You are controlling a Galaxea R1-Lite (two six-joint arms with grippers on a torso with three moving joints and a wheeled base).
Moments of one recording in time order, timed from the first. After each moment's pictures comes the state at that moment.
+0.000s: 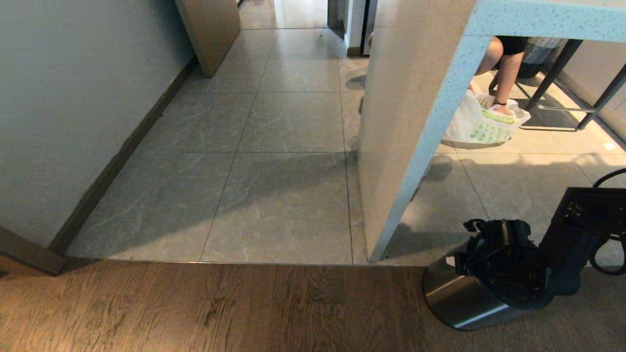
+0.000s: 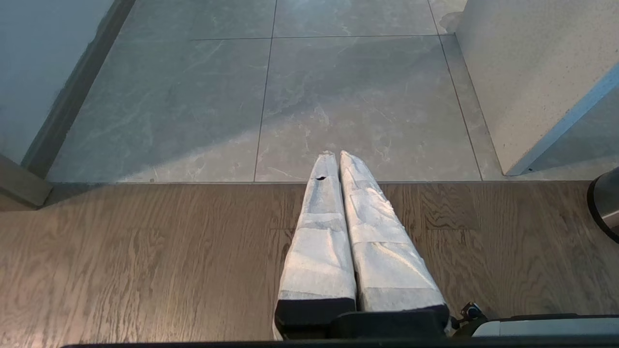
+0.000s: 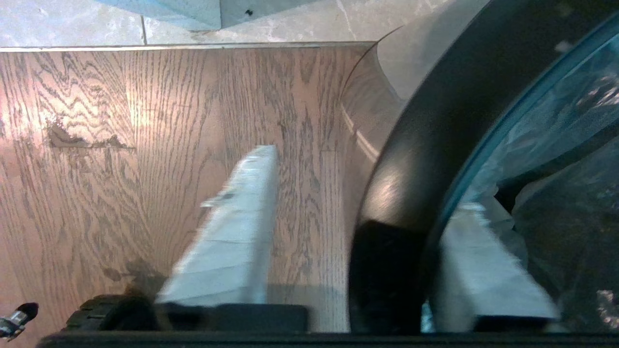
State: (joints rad) left arm 0.00 0.00 0.00 0.00 0.00 0.00; right arm -0.06 2.41 -0.81 -0.87 0.11 0.00
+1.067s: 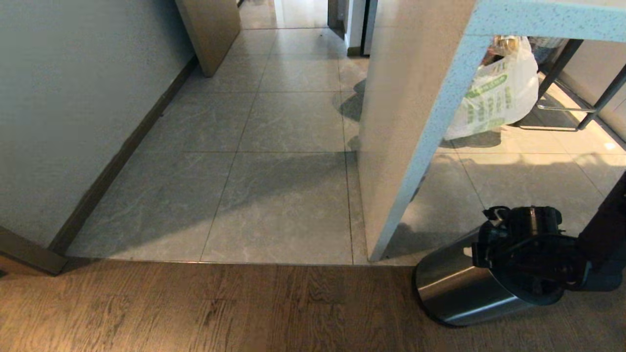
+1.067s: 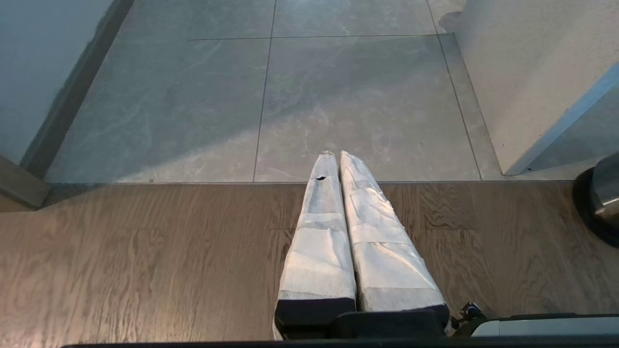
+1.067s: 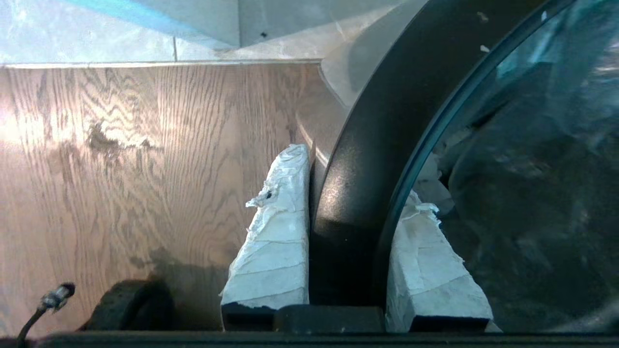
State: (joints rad) left arm 0.00 0.00 0.00 0.00 0.00 0.00; right arm -0.10 2.17 -0.69 -0.80 0.11 -0.02
